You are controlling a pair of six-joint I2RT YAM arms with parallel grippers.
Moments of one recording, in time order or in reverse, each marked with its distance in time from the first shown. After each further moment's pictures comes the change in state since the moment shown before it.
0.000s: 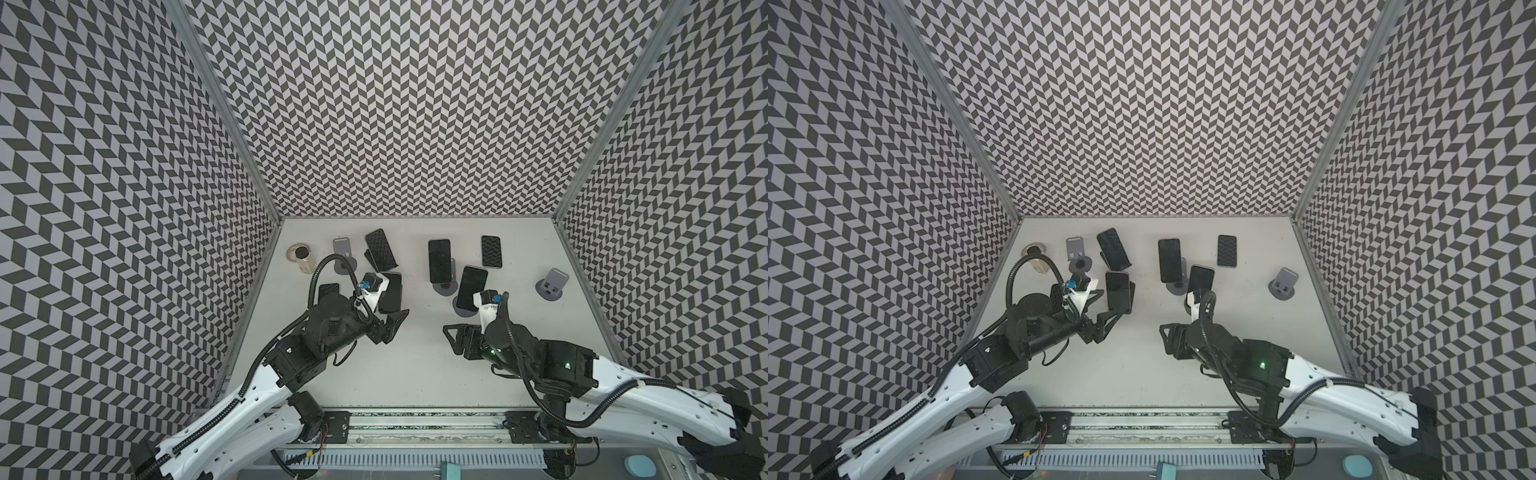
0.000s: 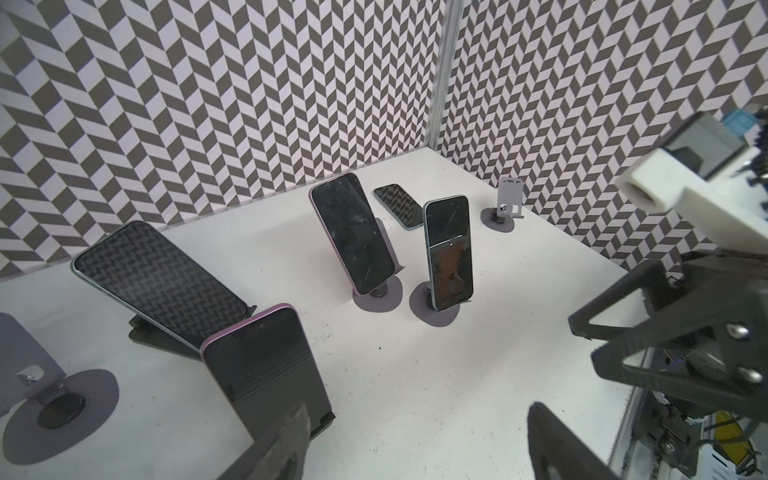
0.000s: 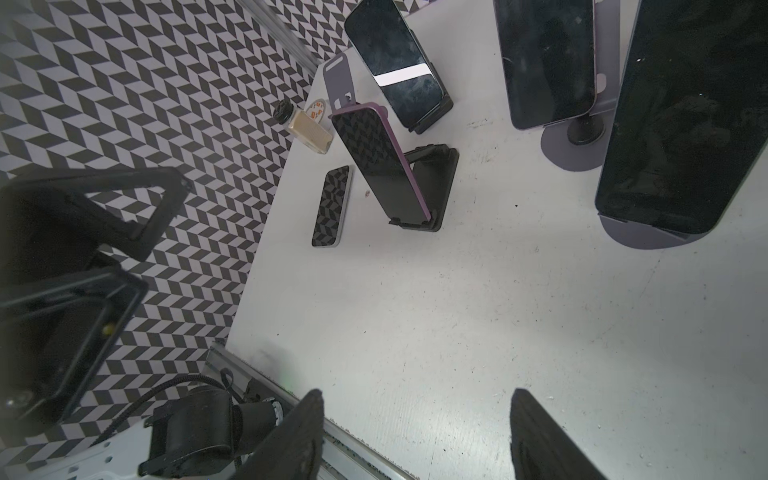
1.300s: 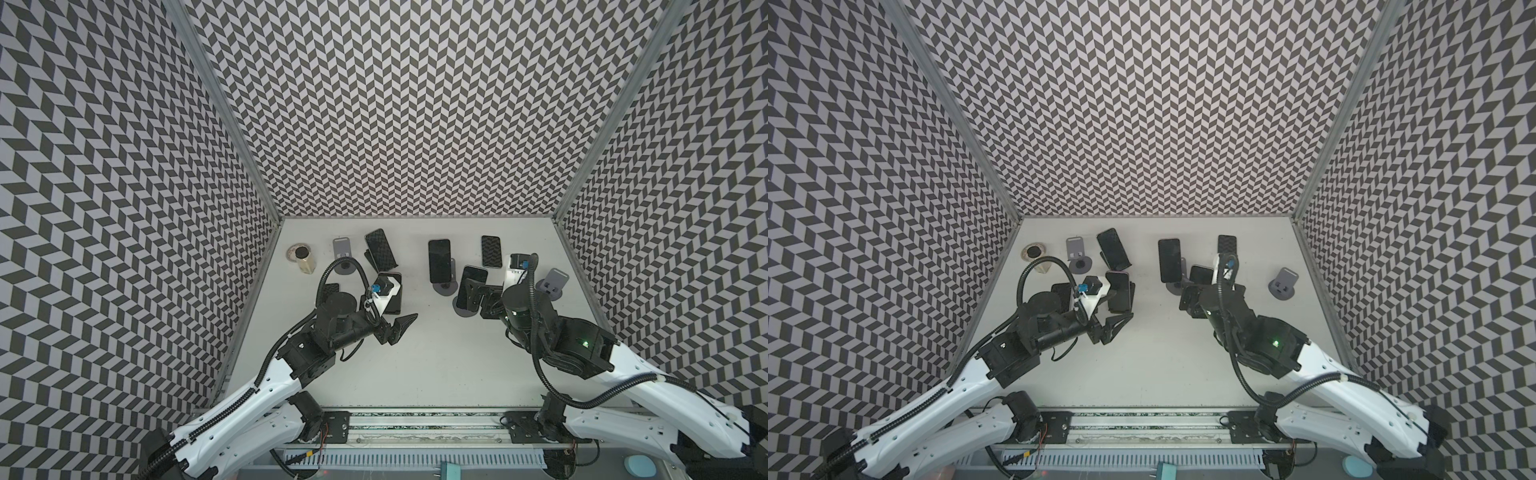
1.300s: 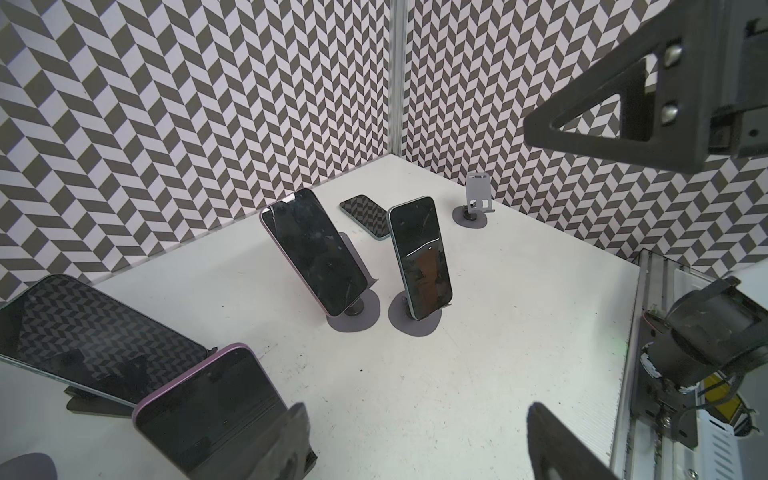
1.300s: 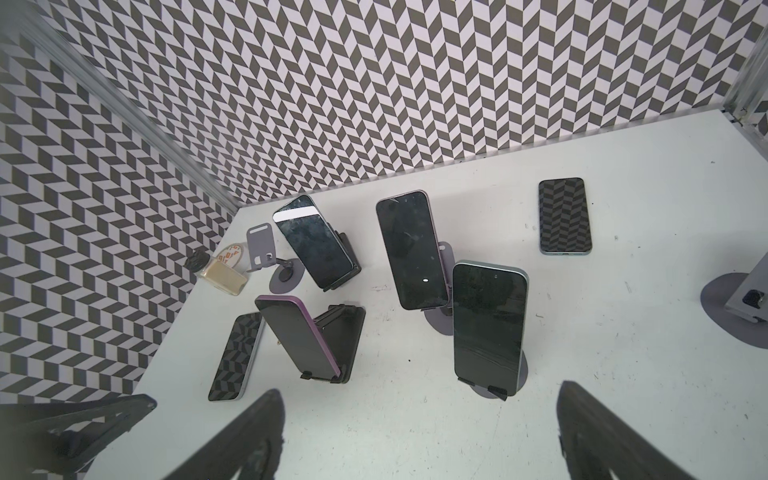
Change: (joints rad) left arm 0.021 0.103 -0.036 0.144 0.120 0.076; right arm -0.226 0.040 0.201 -0.052 0.253 -0.349
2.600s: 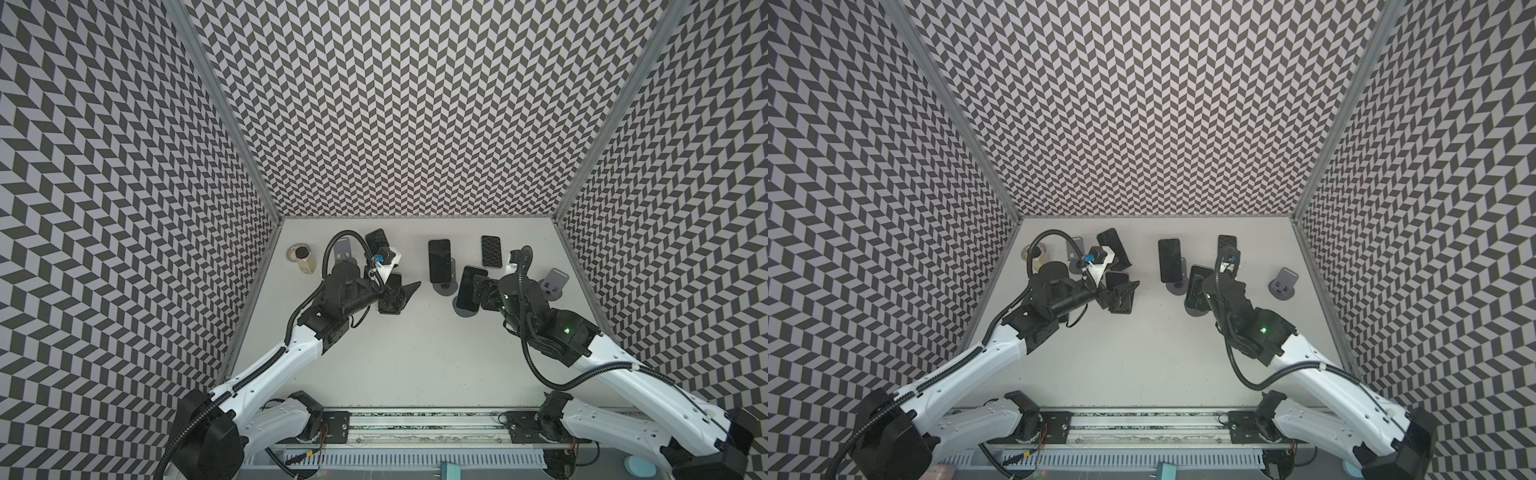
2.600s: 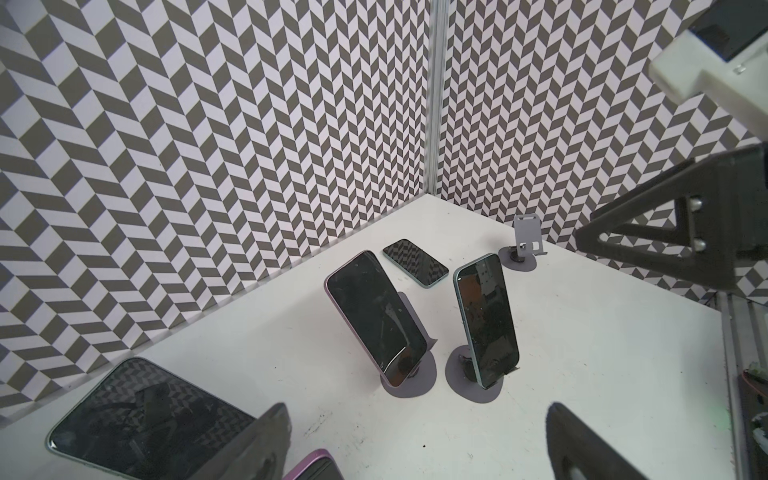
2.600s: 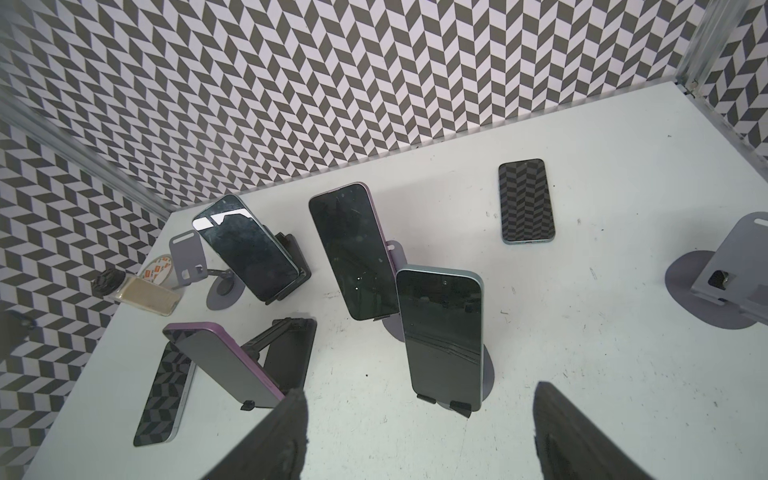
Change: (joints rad) left arm 0.185 0.270 0.079 0.275 0.126 0.111; right arm -0.167 0.061 -0.078 0.072 -0.071 -0.009
